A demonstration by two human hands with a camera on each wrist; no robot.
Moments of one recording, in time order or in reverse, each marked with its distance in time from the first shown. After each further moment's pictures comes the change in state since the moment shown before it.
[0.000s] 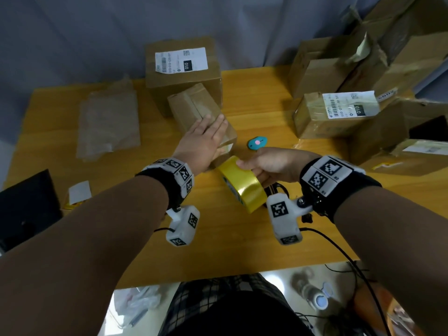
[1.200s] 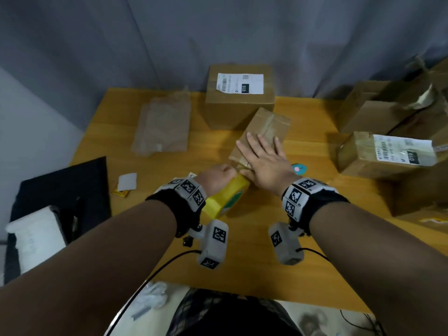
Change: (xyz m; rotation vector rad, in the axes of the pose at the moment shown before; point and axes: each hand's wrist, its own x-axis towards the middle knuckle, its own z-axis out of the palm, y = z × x) left_hand -0.069 -0.011 -0.024 -1.042 -0.258 -0.678; right_hand 0.063 -0.044 0.040 -1.287 0.535 -0.586
